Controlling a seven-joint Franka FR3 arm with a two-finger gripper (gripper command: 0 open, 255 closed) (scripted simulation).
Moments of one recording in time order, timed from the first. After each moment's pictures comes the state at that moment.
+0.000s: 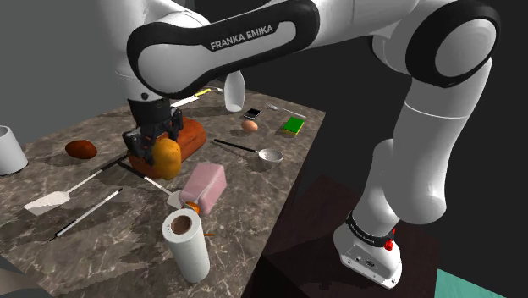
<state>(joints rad) 0.50 0.16 0.18 -1.77 -0.10 1.94 0.45</state>
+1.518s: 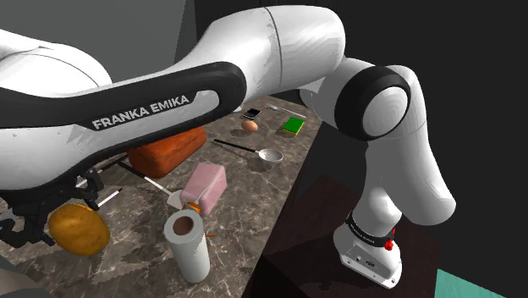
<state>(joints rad) 0.77 0.63 0.25 -1.17 -0.22 1.78 0.74</state>
